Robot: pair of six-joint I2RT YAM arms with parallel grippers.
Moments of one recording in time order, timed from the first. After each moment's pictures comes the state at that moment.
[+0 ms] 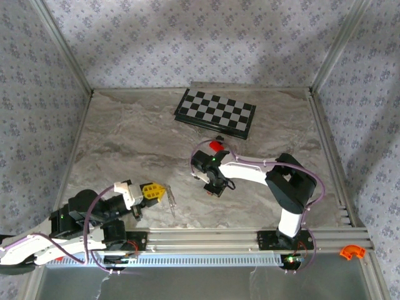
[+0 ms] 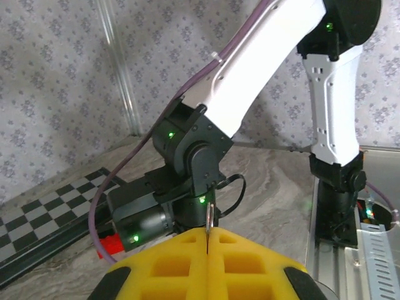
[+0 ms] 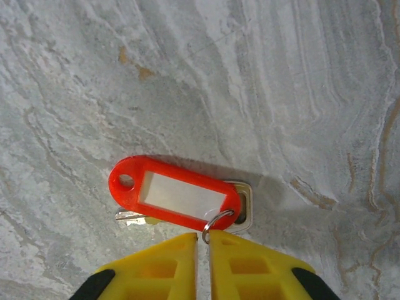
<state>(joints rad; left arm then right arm) -1.30 0.23 0.62 -0.40 -0.15 0.09 0.93 1.79 1.14 -0.87 0.08 -0.09</state>
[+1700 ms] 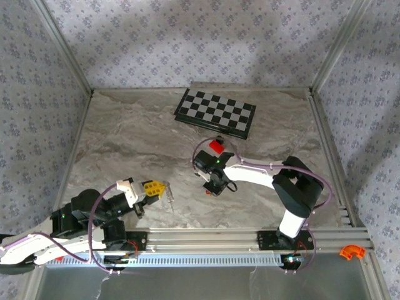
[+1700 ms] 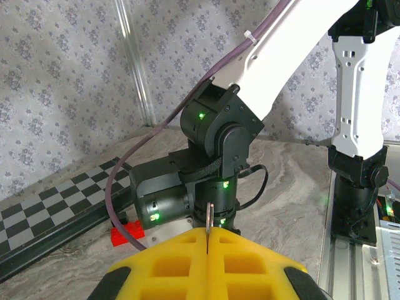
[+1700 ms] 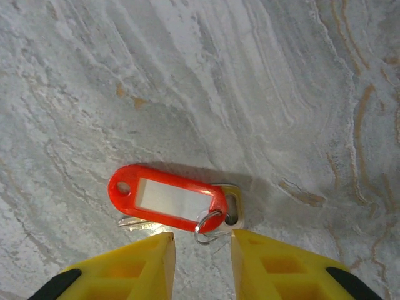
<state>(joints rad) -1.30 0.25 0.62 -0.40 -0.19 0.09 0.94 1.72 1.08 -0.78 0.08 0.02</state>
